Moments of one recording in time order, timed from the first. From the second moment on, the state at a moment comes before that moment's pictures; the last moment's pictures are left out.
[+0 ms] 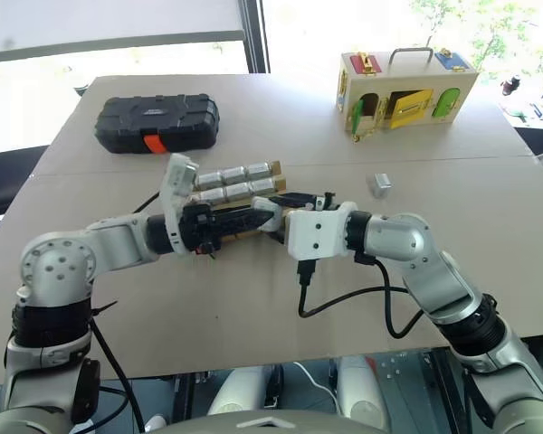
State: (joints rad) left arm -0.45 0.63 0.15 -0.28 -1.24 1.16 -0.54; right arm -0.50 -0.55 0.38 -0.44 0.00 0.15 0.82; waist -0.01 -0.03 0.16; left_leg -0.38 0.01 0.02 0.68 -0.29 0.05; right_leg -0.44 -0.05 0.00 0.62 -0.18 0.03
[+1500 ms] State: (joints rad) left arm -0.85 0.73 -0.25 0.20 -0.25 0.60 -1.28; right arm -0.44 -0.72 -0.05 -0.25 0.49 0.36 1.00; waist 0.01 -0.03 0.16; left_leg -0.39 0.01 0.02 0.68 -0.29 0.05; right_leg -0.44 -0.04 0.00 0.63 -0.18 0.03
